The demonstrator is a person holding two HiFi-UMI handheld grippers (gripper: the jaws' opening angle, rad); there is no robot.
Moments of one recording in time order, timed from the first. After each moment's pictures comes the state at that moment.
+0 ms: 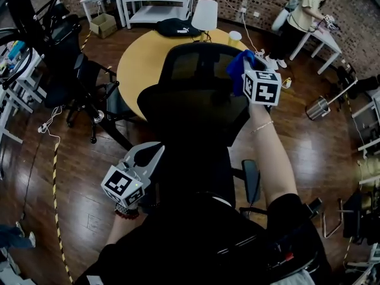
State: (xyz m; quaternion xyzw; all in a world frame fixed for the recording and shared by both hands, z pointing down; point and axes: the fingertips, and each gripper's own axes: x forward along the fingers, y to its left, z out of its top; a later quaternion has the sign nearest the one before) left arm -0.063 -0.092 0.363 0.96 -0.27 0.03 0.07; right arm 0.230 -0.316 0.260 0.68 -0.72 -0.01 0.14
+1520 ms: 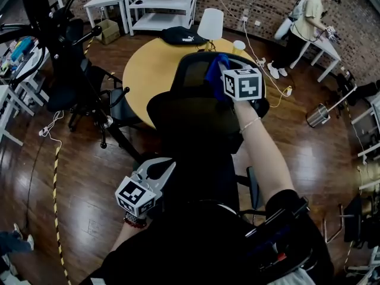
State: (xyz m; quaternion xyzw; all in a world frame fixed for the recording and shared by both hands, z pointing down) left arm -0.066 -0.077 0.395 0.96 -0.25 0.04 0.09; right arm 0.122 -0.354 0.272 0.60 -0.79 0.04 0.15
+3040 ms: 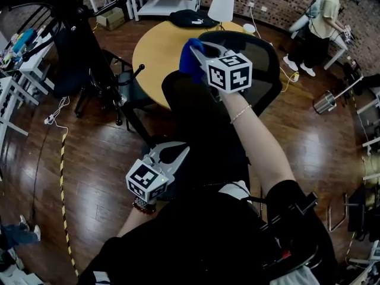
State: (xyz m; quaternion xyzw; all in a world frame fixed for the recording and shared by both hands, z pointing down) left arm -0.088 -0.047 0.401 0.97 -0.22 0.06 0.09; right arm -0.047 -0.308 0.258 0.45 -0.89 0.01 0.04
